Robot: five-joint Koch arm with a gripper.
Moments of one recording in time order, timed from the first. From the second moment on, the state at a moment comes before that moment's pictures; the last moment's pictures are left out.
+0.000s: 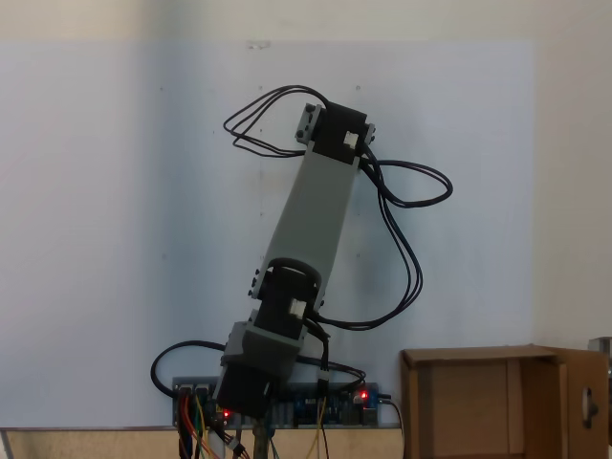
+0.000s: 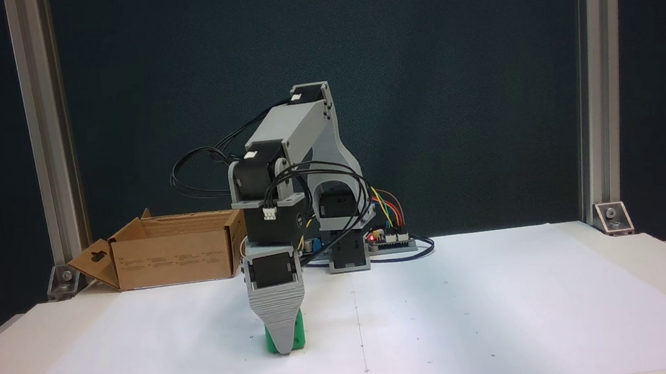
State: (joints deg) arm 19.2 62.6 54.4 71.5 -28.6
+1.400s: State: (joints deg) arm 61.8 84.0 28.7 89.9 -8.5
